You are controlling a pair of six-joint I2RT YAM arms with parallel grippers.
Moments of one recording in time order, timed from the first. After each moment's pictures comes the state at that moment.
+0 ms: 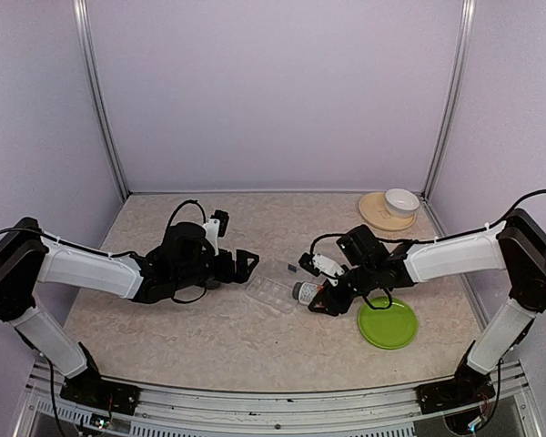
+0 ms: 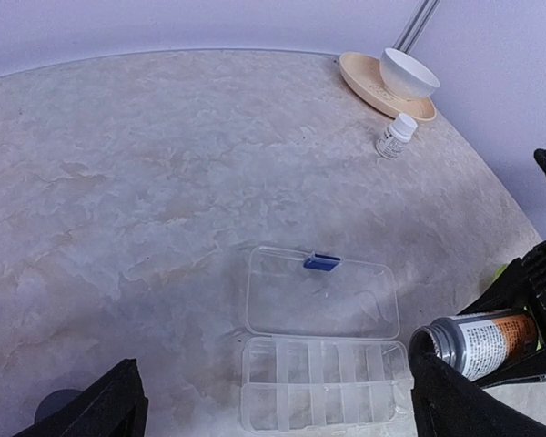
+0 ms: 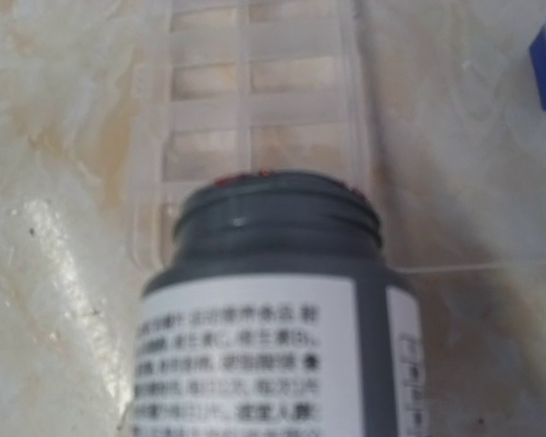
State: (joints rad) left arm -0.81 1.58 0.73 0.41 -0.11 -0.41; right arm 0.78 1.65 0.86 -0.12 -0.26 -0.15
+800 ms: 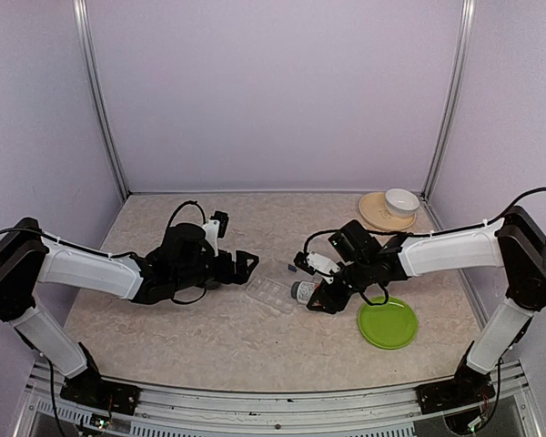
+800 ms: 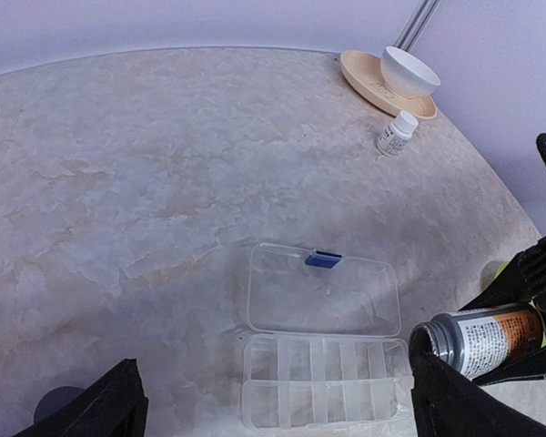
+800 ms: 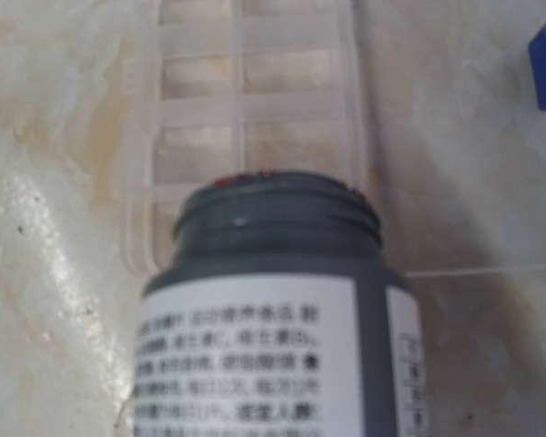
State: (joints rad) left arm -0.81 1.58 0.73 0.42 -0.11 -0.41; right arm 0.81 1.67 0.96 -0.25 -0.20 -0.16
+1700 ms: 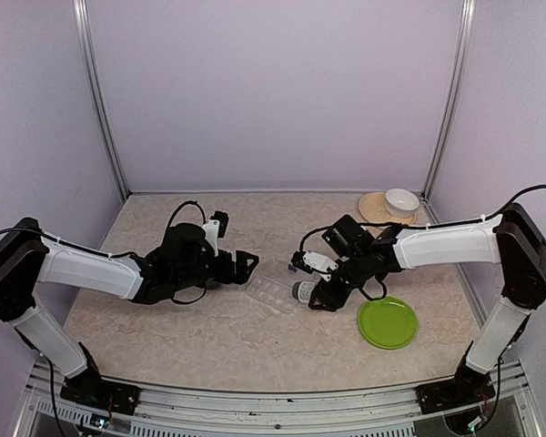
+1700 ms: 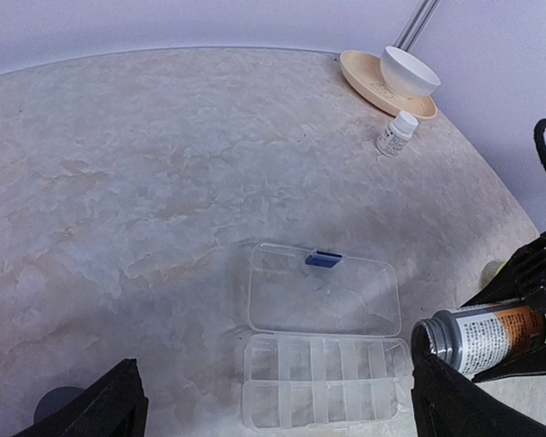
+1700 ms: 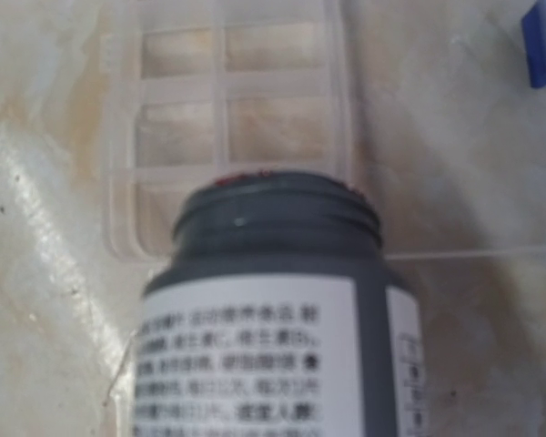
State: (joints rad) left arm -0.81 1.58 0.73 0.42 -0.11 -0.41; right arm 0.81 1.70 1.05 -0.40 -0.15 -0.17
